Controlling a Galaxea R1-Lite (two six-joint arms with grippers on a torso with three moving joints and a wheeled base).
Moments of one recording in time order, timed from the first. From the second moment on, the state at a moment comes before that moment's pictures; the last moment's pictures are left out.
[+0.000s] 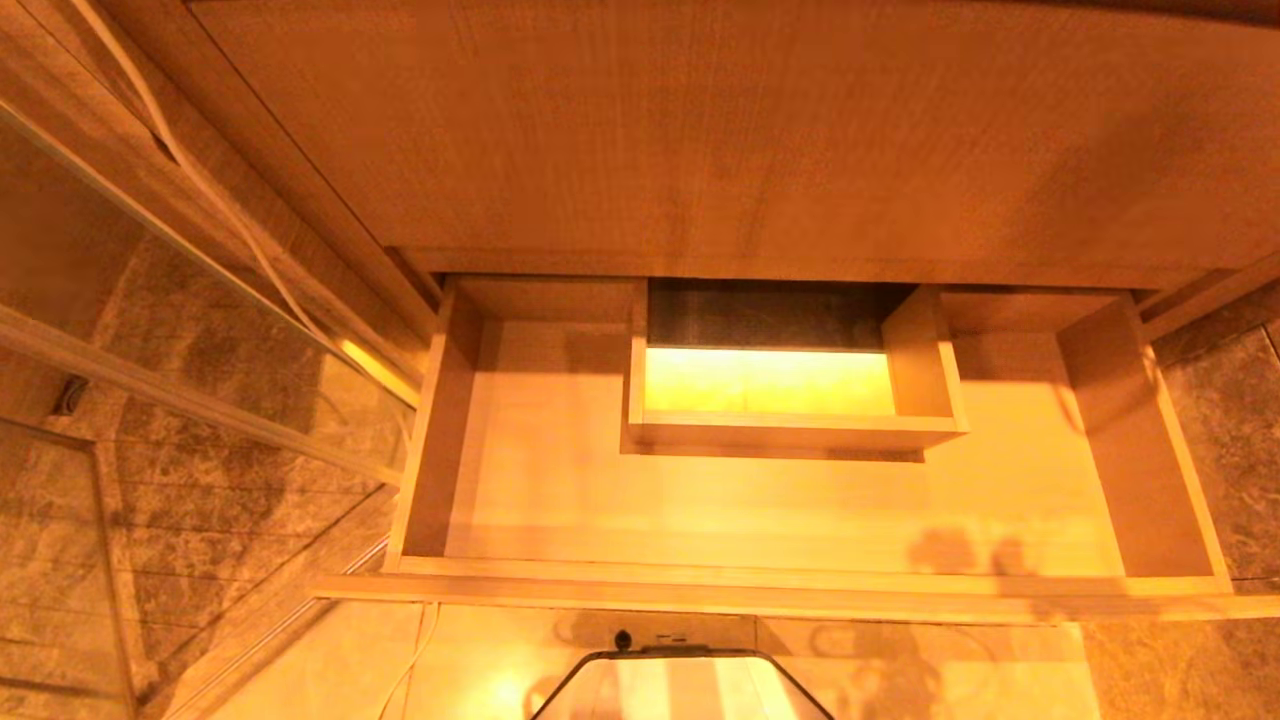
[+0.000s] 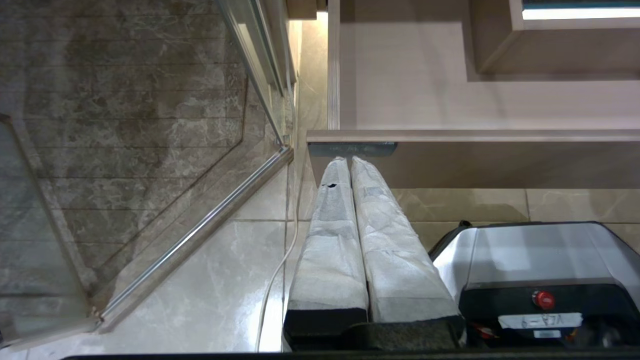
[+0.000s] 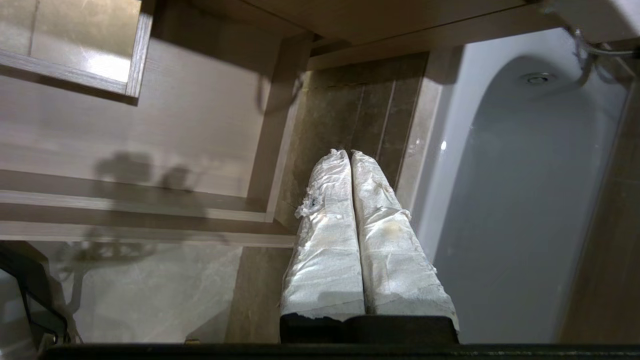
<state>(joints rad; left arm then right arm) 0.00 0.00 0.00 0.00 0.00 0.02 -0.51 1.12 -1.83 0.90 0.12 -0.62</state>
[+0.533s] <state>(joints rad) 0.00 0.00 0.00 0.00 0.00 0.02 -0.51 1.12 -1.82 0.89 0.12 -0.62</state>
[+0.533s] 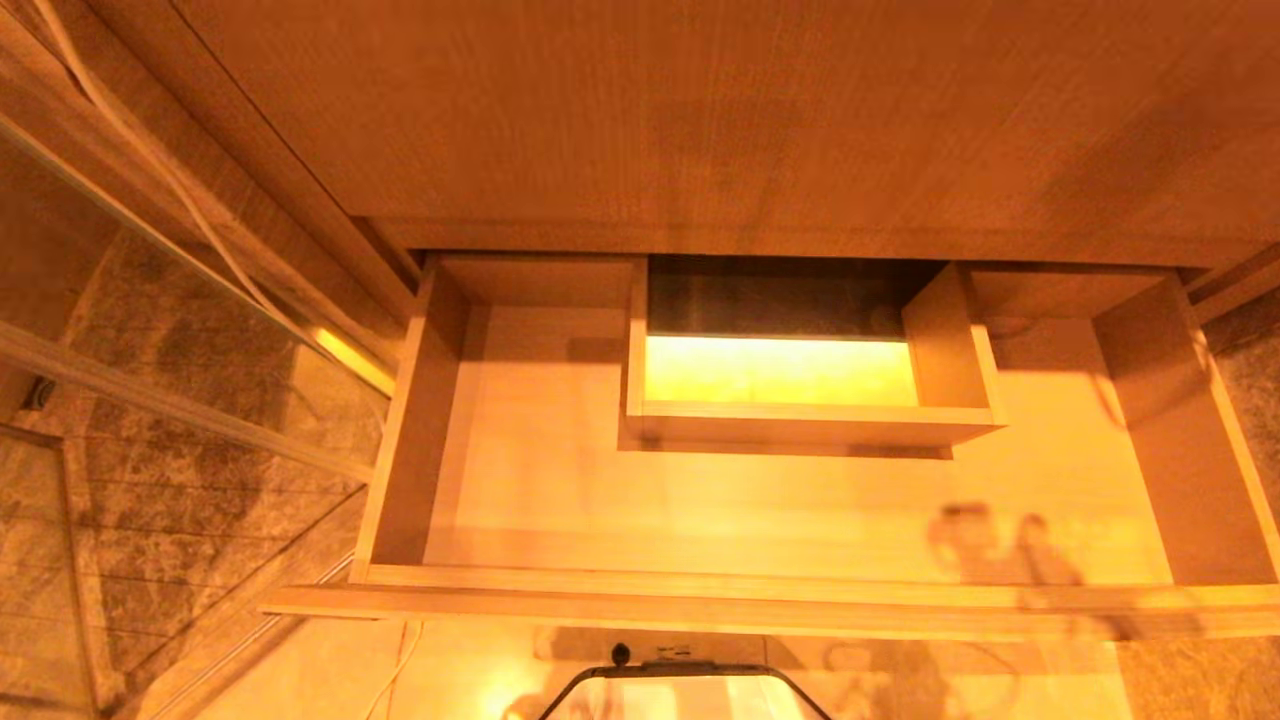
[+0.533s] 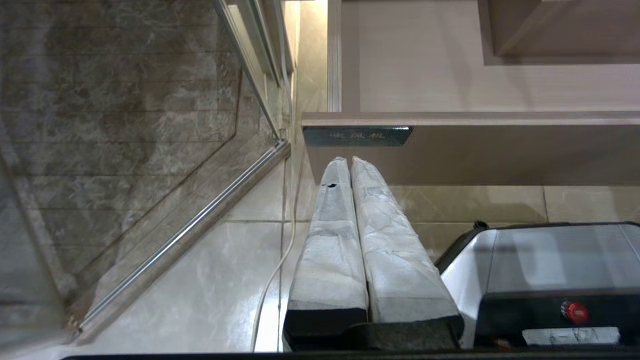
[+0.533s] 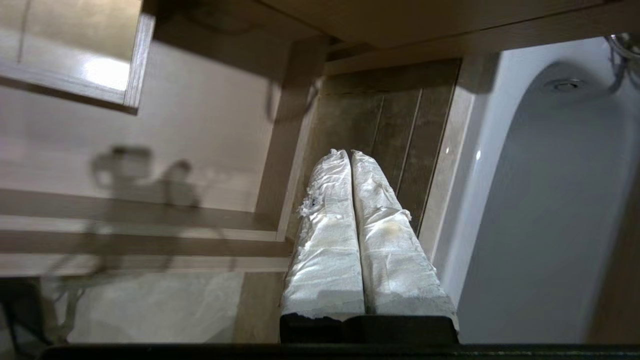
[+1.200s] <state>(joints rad) 0.00 0.00 0.00 0.00 0.00 0.02 -0.51 1.11 -1.73 0.96 0.12 -0.63</state>
